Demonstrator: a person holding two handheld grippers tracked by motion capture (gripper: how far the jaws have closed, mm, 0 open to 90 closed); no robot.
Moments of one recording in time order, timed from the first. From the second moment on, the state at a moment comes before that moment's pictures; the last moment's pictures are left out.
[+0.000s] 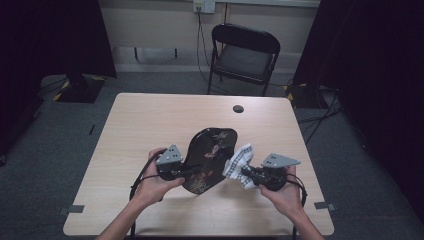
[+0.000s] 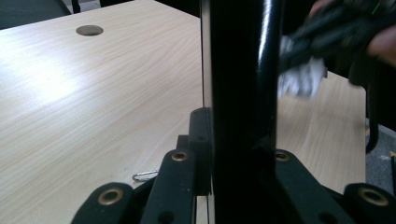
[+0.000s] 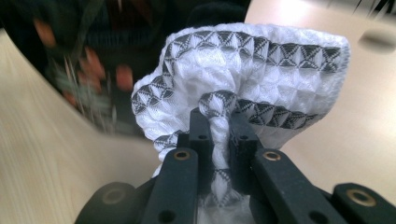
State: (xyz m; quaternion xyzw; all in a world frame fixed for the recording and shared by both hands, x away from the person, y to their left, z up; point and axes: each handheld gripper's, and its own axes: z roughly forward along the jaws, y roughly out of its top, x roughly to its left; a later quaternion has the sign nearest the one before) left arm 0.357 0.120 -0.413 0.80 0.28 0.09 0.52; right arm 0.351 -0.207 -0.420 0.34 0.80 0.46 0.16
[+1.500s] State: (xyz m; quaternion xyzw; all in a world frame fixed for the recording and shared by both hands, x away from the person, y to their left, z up) left arm 0.353 0.118 -0.413 0.80 0.29 0.08 0.52; right arm 0.372 -0.157 -0.366 0.28 0.76 0.55 0.21
